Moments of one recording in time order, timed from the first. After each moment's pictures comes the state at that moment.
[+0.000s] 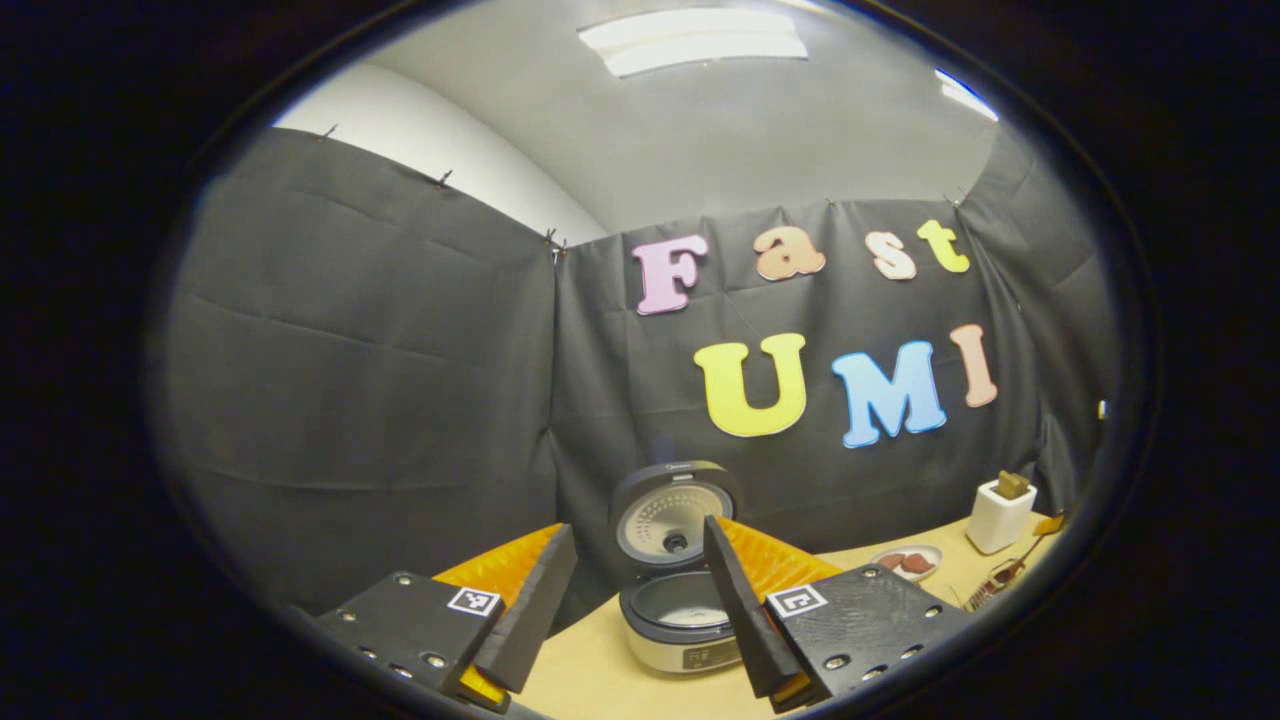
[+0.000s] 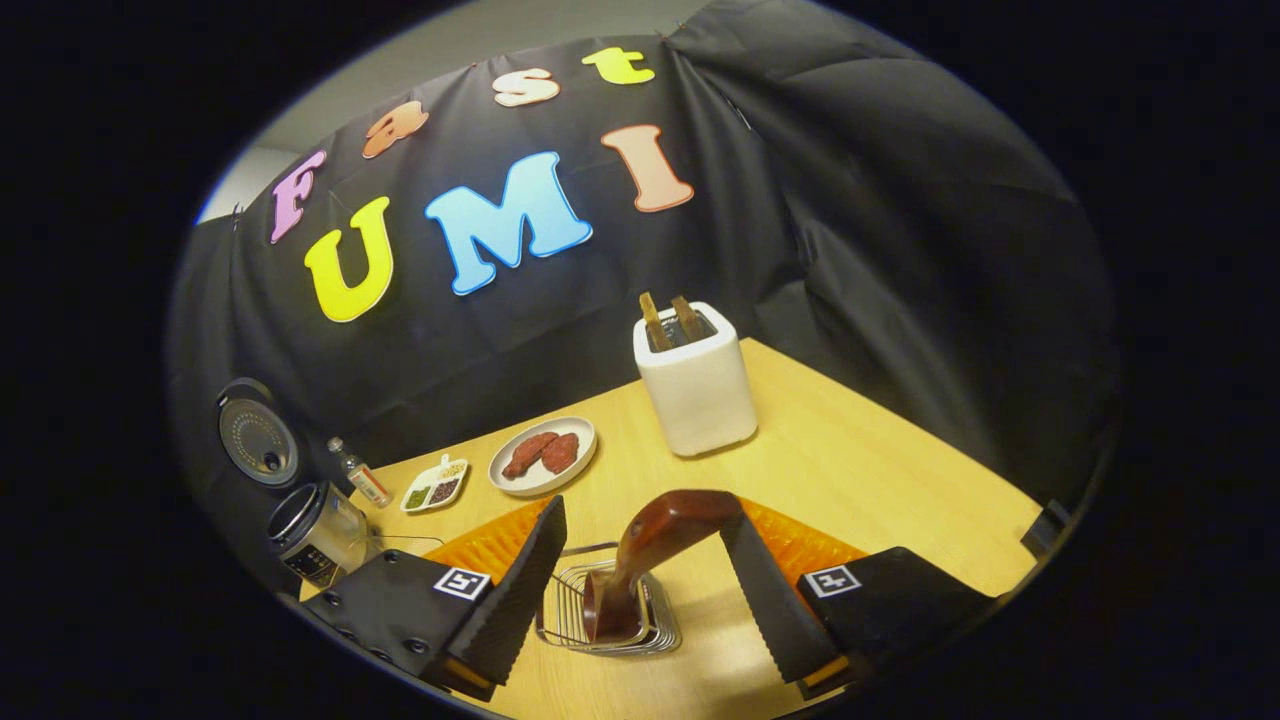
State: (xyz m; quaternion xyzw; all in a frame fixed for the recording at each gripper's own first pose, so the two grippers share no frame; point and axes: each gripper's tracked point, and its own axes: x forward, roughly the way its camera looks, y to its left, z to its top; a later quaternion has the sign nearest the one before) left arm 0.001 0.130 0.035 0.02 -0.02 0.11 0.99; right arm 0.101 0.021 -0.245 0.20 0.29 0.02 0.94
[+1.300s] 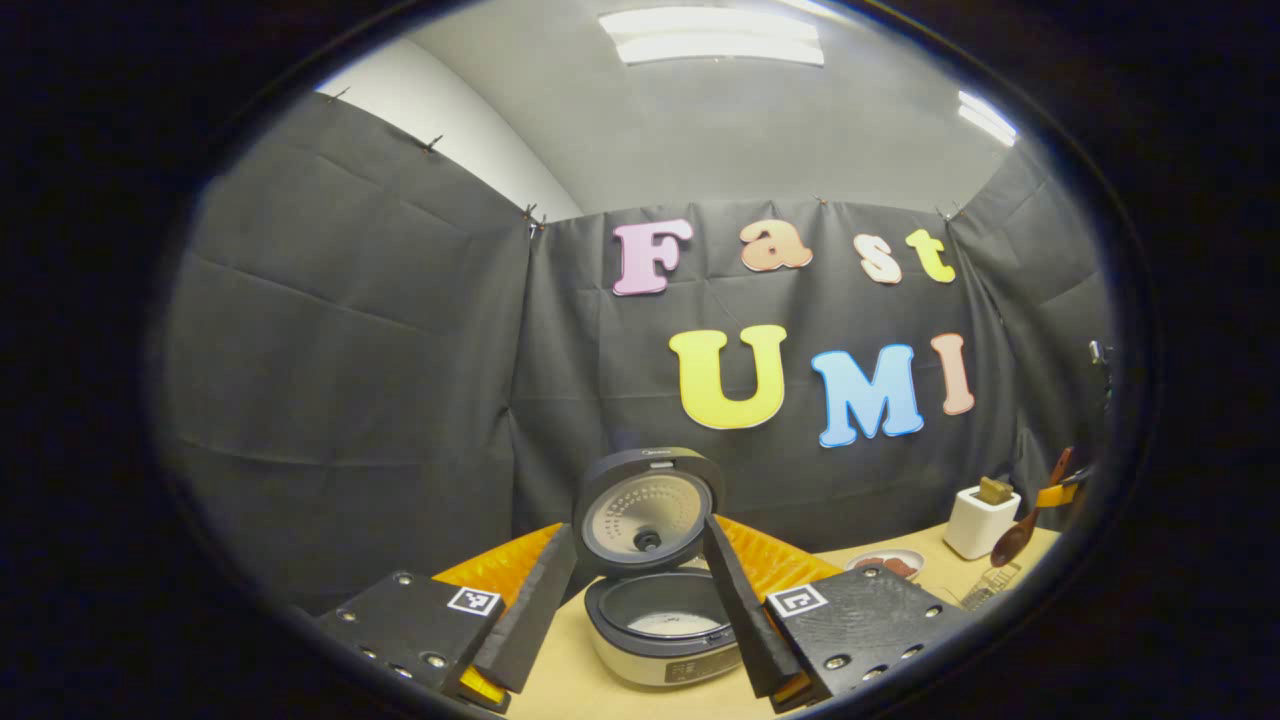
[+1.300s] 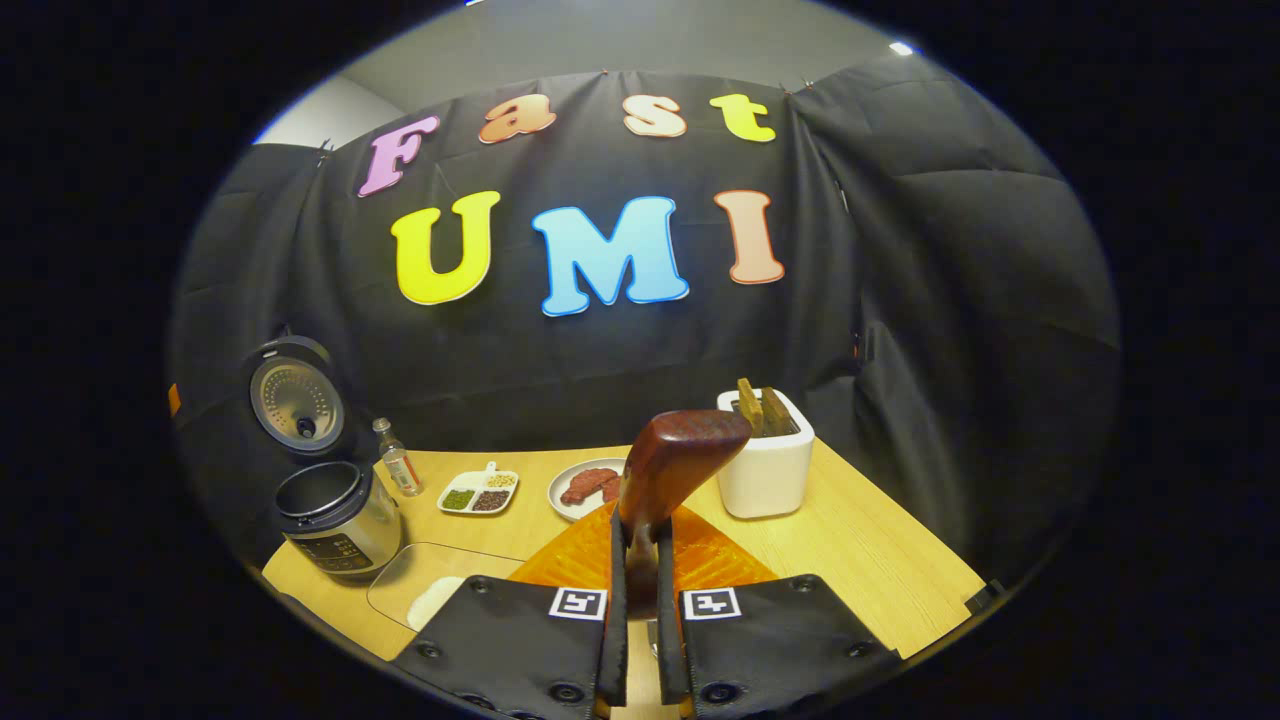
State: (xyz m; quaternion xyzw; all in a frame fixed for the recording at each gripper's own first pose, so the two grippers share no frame) left arm 0.069 0.148 -0.005 -0.02 -0.01 0.04 1.00; right arm 0.097 0.115 -0.122 0.05 0.20 0.07 0.97
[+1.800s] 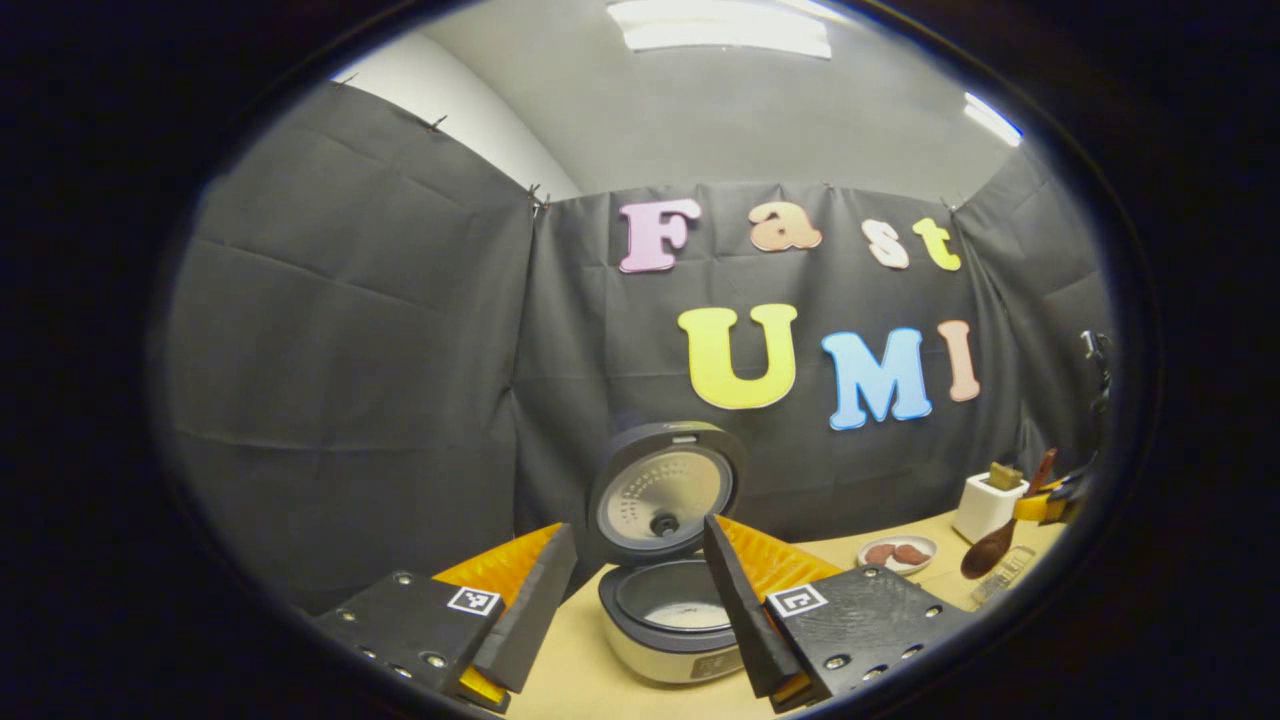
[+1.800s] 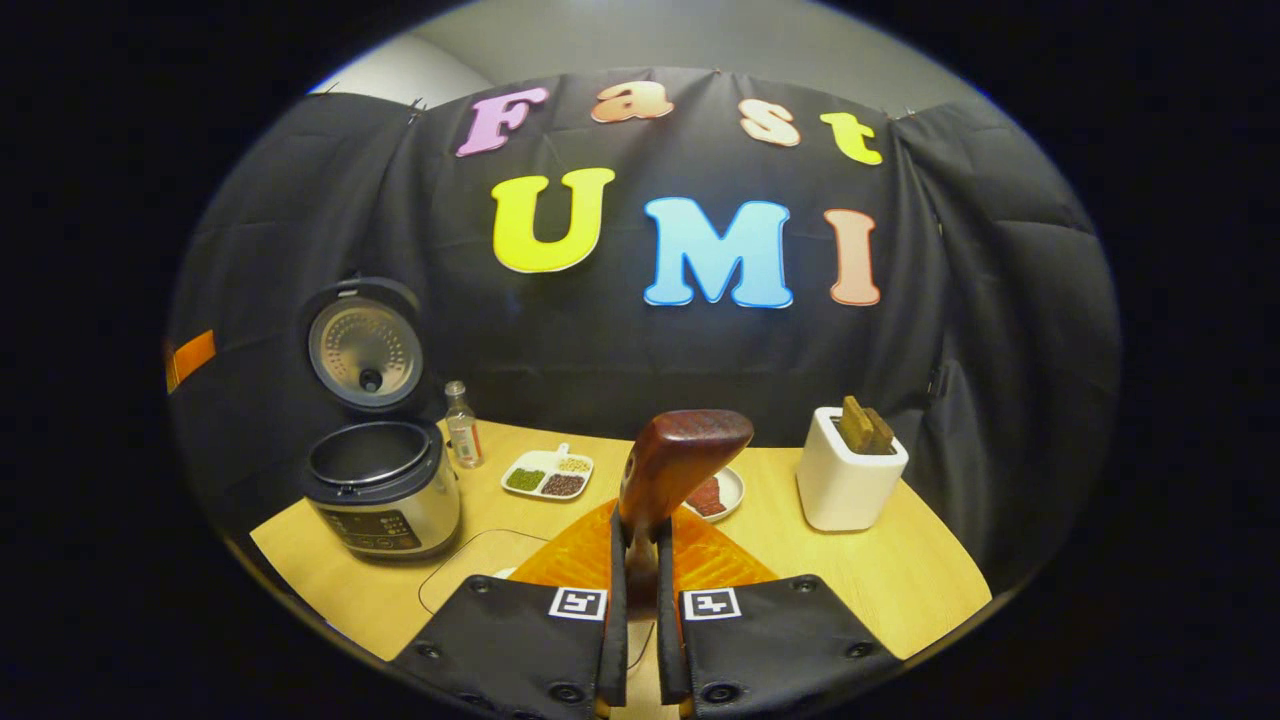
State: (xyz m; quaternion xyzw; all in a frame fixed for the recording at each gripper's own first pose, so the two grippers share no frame) left arm 0.092 0.180 -0.041 -0.02 0.01 0.04 1.00; right arm 0.084 0.227 -0.145 -0.03 0.21 0.16 0.96
